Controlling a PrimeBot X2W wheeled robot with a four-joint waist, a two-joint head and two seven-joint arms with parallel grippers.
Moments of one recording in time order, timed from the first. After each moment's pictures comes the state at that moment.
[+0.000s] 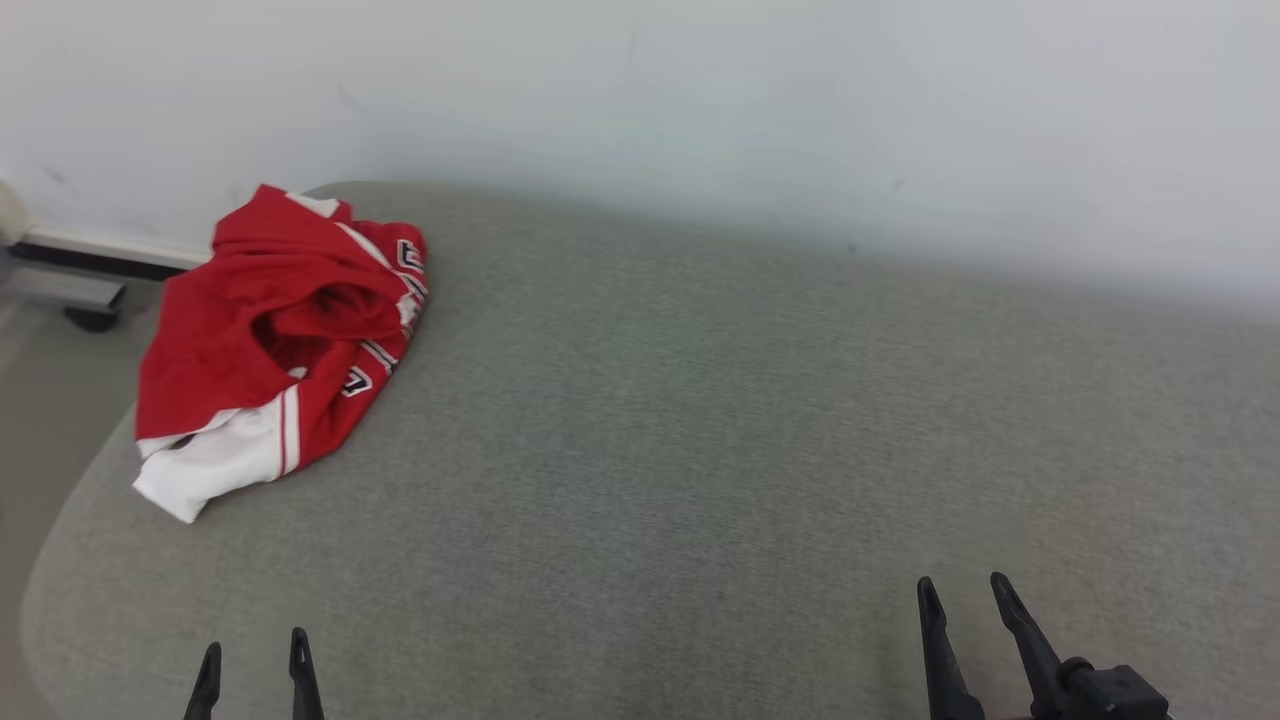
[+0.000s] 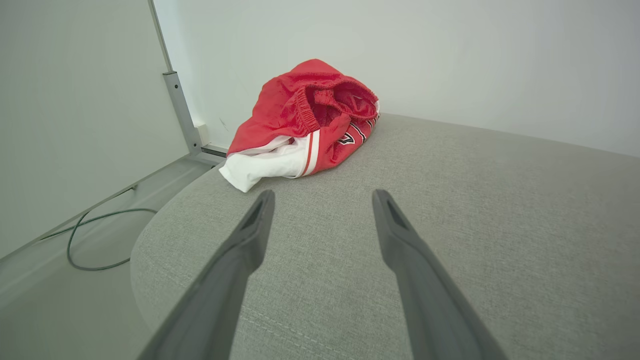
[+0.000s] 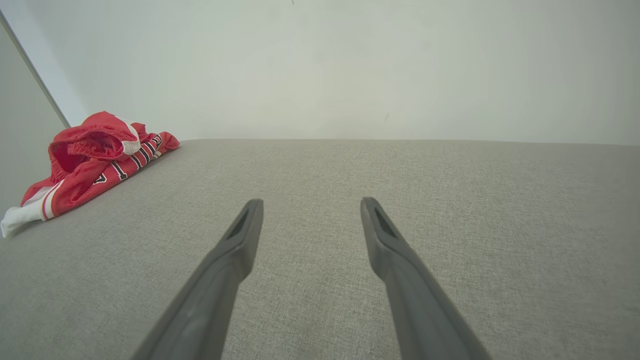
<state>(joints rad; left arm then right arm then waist) 0.08 0.05 0.11 0.19 -0.11 -0.04 -0.26 0.06 -0.05 0.01 0.20 0.14 0.13 -0.26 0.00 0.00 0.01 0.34</state>
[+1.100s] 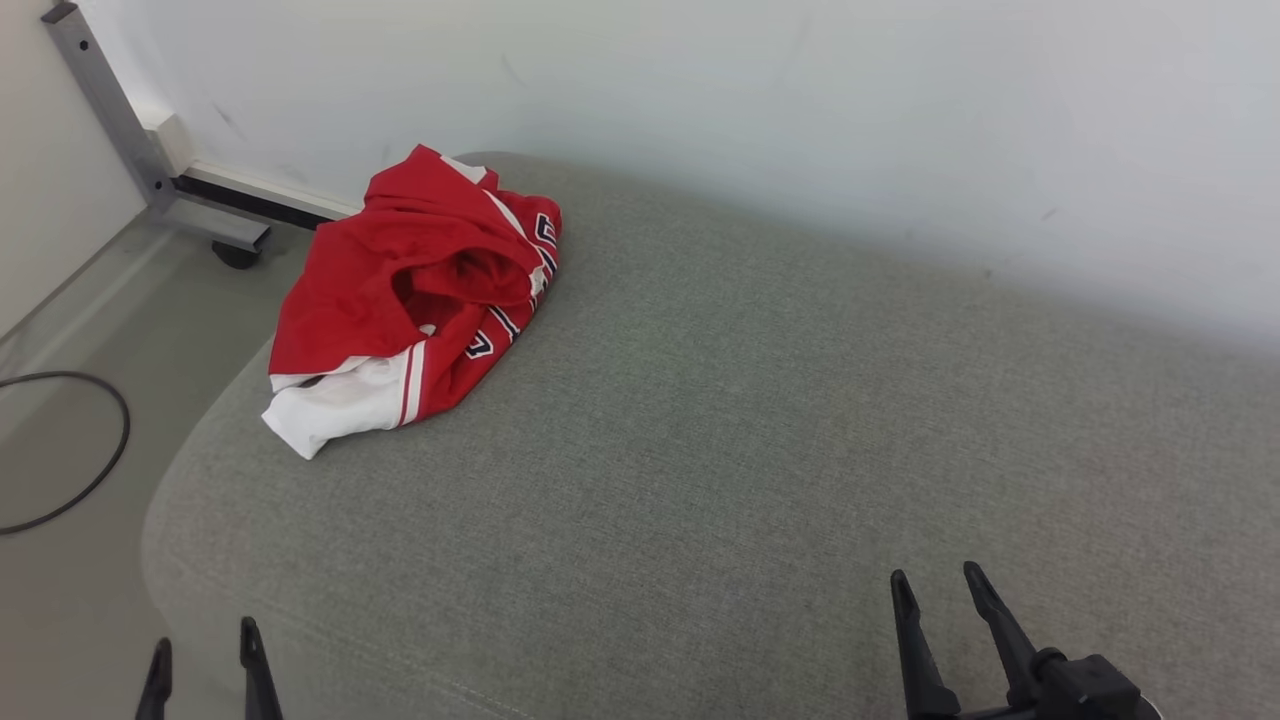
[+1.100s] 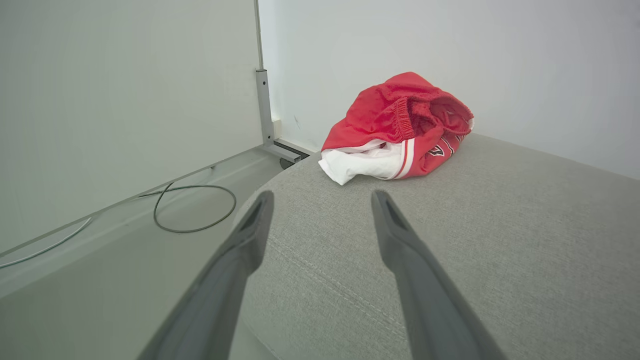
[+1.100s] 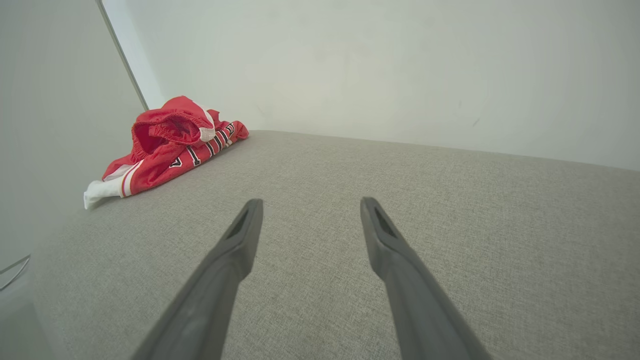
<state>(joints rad) 0.07 0.05 0.17 0.20 -0.14 -0.04 -0.26 0.04 -0.05 0.05 0.21 0.13 0.13 -0.26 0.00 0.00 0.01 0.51</state>
